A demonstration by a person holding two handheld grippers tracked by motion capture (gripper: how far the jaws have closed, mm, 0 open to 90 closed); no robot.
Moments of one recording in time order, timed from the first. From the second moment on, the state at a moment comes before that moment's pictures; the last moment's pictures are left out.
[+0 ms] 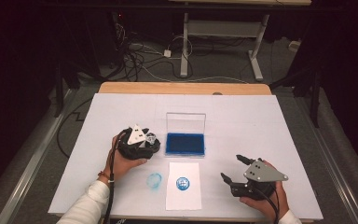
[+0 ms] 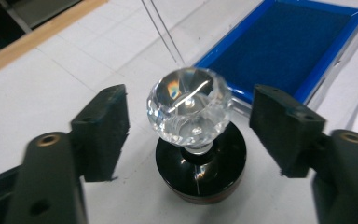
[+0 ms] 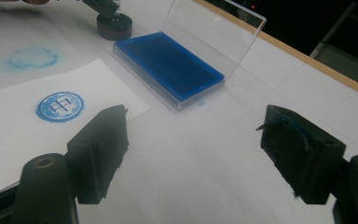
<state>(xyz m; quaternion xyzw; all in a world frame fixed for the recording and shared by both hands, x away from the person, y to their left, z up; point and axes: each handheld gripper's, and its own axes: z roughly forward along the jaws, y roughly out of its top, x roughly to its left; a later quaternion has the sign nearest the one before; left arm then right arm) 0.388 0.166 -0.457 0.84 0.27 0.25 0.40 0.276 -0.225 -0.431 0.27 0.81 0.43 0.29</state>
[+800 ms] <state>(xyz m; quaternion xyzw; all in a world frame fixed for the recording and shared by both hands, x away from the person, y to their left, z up) 0.323 0.190 -0.419 0.83 0.22 0.28 0.43 0.266 -0.246 -0.430 0.30 0.79 0.42 0.33</state>
